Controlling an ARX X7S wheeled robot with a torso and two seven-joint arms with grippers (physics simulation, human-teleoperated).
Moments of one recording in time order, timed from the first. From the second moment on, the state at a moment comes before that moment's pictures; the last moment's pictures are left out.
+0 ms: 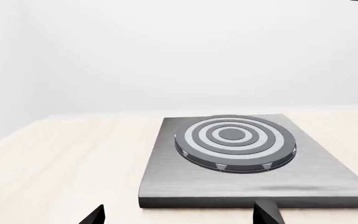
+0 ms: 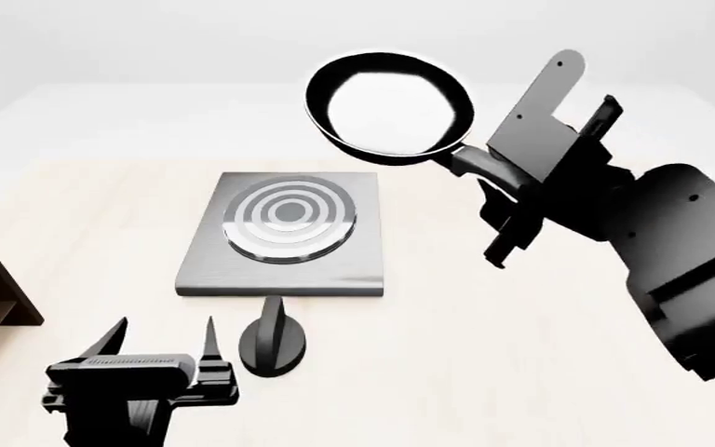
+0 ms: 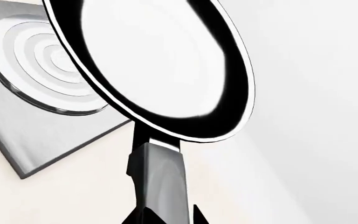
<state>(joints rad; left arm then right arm) 0.08 -0.37 0.09 0.40 -0.31 -0.26 -0.27 1.17 0.67 -0.73 -0.27 0.20 1.09 -0.43</state>
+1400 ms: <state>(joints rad) 0.14 -0.39 0.08 0.38 -0.39 -0.05 -0.17 1.21 0.15 -0.84 0.26 0.07 0.91 -0.10</state>
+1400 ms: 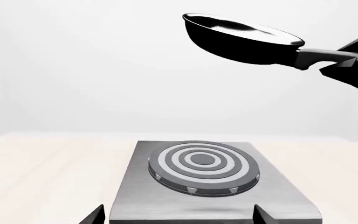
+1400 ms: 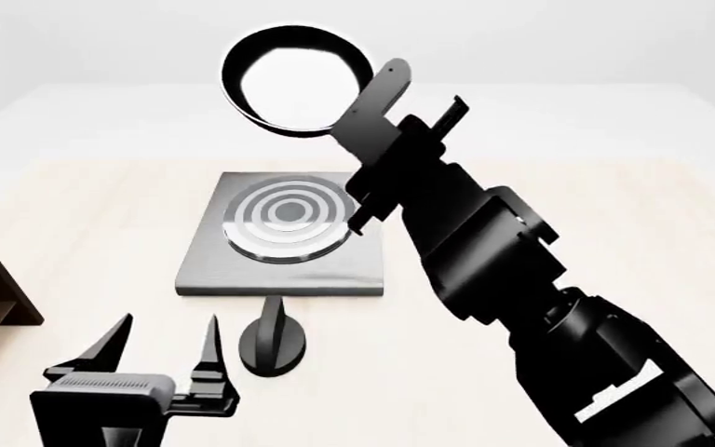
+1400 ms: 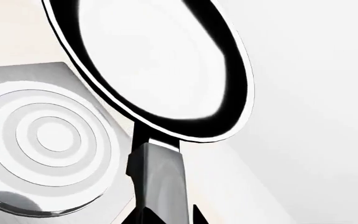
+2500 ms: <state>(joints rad) 0.15 -0.40 0.08 0.36 -0.41 -0.01 -0.16 1.19 0.04 -0.92 0.37 0.10 0.85 0.03</state>
